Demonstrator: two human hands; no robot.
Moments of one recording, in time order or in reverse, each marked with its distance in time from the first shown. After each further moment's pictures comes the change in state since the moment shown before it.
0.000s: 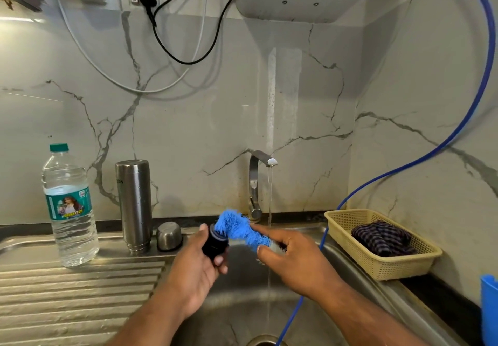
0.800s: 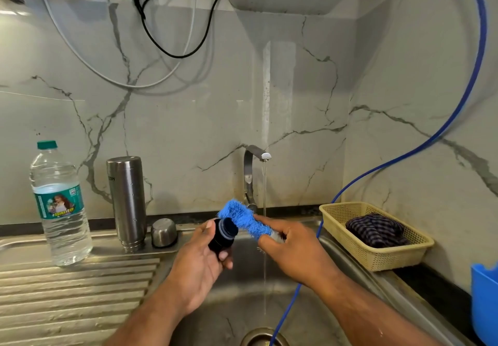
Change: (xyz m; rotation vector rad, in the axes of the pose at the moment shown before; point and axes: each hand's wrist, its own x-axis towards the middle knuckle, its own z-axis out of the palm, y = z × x) left_hand -0.002 -0.004 0.011 -0.002 -0.137 0.024; right_hand 0.004 0.009 -0.004 0.036 0.071 0.082
